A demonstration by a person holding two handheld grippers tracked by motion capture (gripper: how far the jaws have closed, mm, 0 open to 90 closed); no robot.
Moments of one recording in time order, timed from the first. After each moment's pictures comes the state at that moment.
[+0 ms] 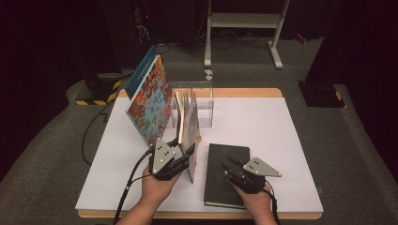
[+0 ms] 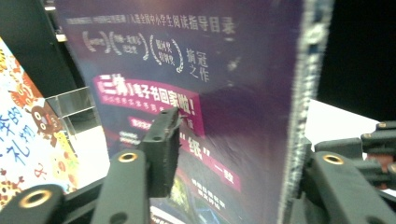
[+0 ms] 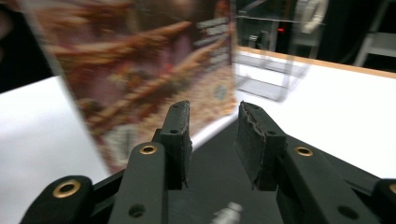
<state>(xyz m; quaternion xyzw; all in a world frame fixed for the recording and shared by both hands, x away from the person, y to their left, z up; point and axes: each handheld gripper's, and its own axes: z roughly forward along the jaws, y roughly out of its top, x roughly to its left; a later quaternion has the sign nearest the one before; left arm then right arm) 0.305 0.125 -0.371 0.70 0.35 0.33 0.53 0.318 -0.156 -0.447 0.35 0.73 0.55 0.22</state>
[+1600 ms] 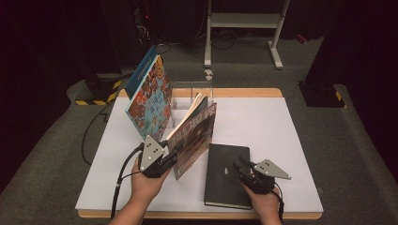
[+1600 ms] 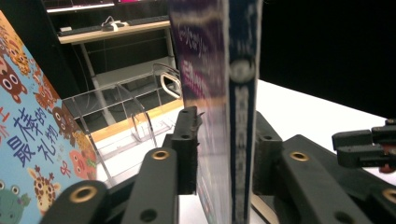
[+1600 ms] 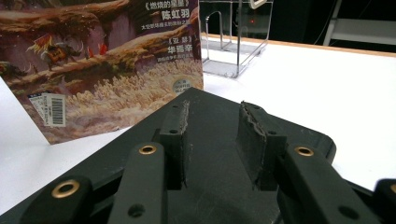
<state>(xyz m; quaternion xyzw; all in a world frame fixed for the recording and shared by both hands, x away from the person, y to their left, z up) 0.311 0.147 -0.362 0.70 0.34 0.33 0.53 0.321 -0.182 -0.466 0.39 0.71 0.53 0.23</state>
